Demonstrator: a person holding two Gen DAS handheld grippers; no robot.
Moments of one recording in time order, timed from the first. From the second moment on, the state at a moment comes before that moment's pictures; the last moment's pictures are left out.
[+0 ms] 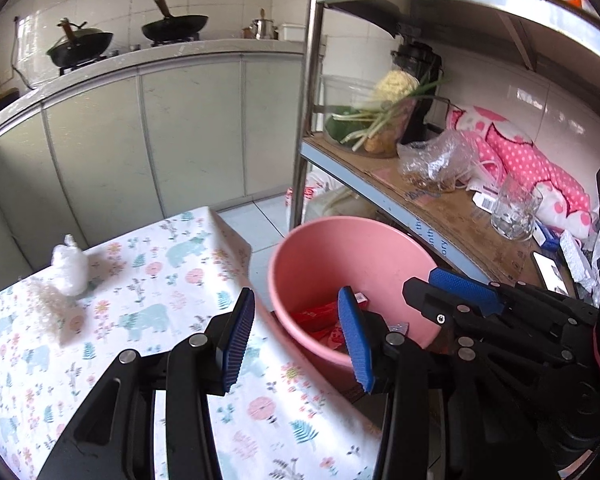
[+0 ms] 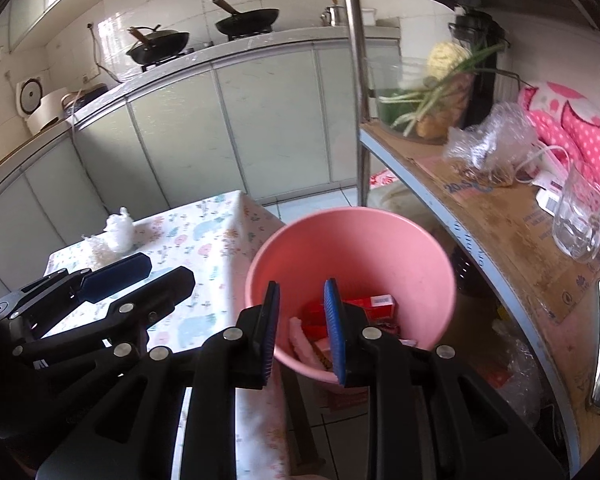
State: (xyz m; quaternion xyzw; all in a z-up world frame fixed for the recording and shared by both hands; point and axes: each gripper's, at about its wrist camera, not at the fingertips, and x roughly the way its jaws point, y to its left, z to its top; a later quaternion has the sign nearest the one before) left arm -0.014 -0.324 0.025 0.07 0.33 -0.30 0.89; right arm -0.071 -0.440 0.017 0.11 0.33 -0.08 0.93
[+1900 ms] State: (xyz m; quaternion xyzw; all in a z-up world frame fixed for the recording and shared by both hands) left arm 0.136 -0.073 -0.061 -0.11 0.44 -0.09 0.89; right arm 0.201 -0.213 -0.056 0.10 0.42 0.14 0.89
